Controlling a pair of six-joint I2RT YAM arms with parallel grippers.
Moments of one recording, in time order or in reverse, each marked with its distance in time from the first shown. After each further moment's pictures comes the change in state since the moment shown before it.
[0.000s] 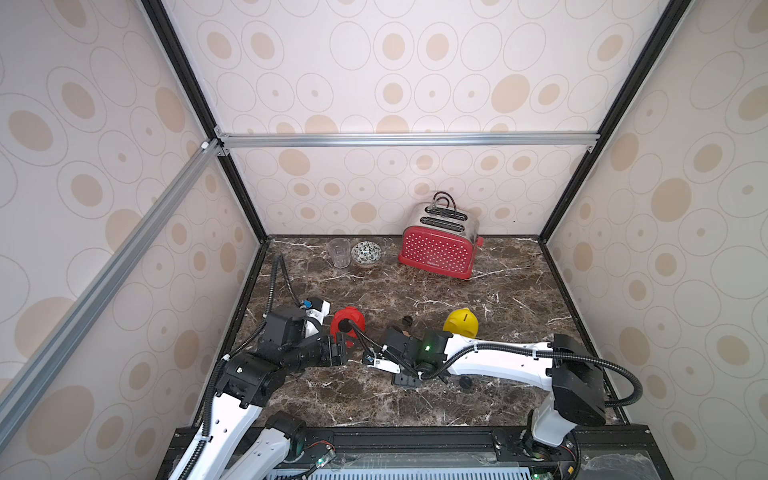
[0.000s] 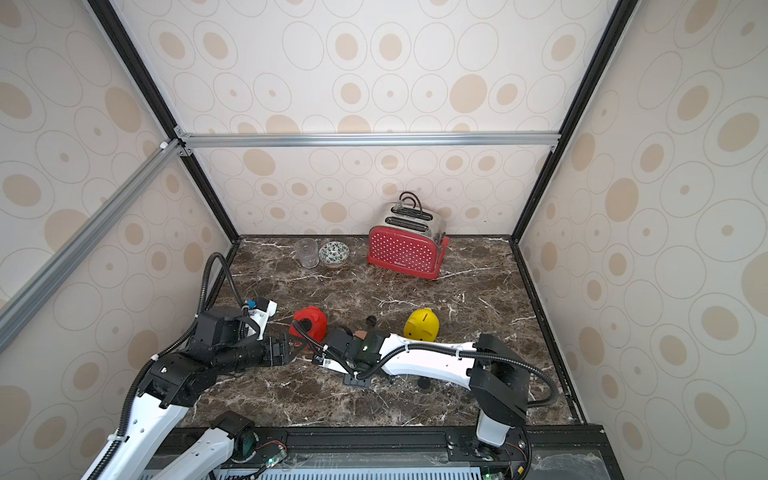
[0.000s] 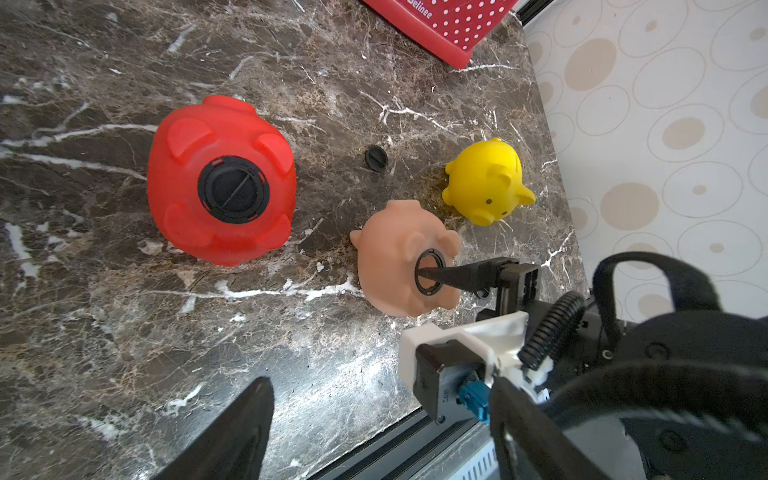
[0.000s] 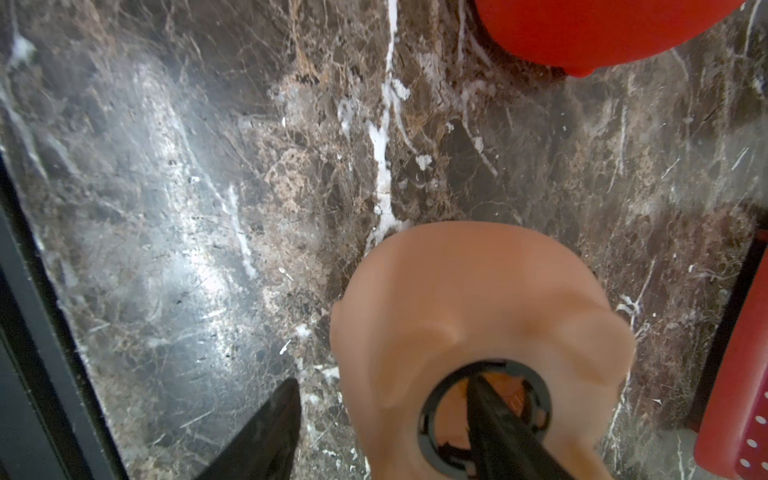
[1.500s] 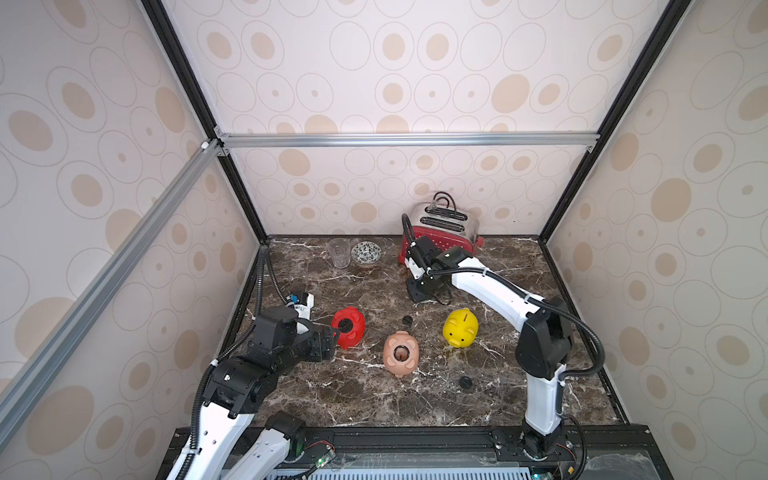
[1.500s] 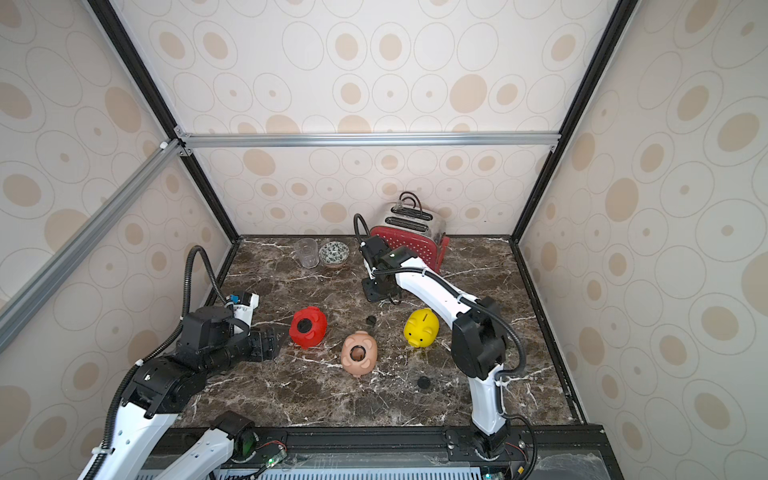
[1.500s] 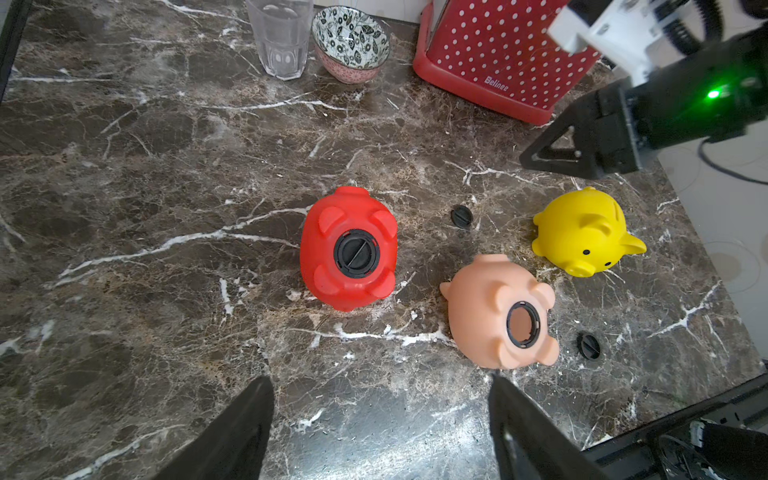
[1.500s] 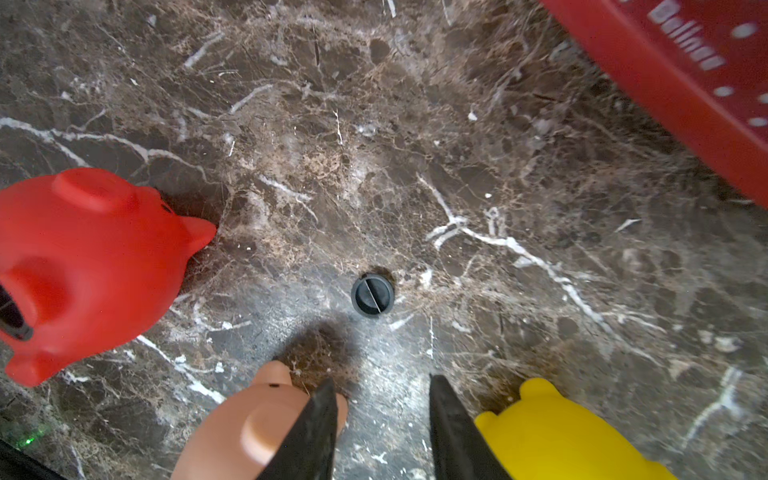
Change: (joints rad) left arm 0.000 -0.021 0.072 -0.038 -0.330 0.138; right arm -0.529 0.343 0.609 -0.262 -0.235 0.615
